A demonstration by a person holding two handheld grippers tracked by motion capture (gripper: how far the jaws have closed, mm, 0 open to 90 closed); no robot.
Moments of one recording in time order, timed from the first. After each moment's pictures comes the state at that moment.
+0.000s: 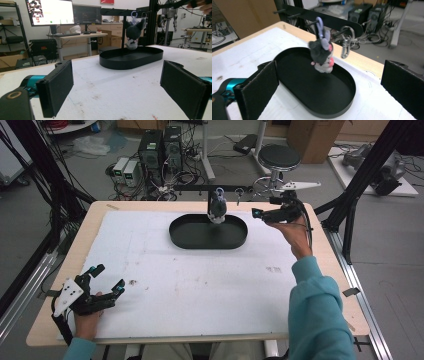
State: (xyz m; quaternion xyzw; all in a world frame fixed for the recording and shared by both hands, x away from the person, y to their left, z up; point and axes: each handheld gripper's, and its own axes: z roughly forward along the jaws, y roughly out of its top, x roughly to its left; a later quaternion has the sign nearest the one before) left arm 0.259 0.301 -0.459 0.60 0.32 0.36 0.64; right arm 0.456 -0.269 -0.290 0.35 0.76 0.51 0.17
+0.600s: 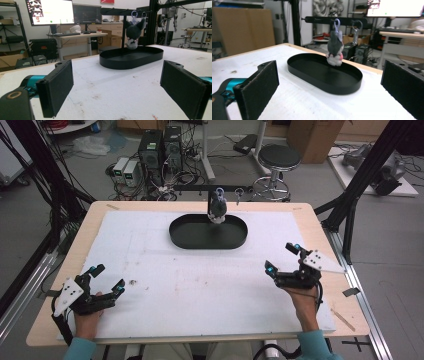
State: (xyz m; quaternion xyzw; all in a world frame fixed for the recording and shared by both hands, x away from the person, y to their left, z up) left arm 0.259 0.301 -0.459 0.60 0.32 0.36 0.63; right arm 0.304 -0.297 -0.387 0.32 0.66 0.62 0.28
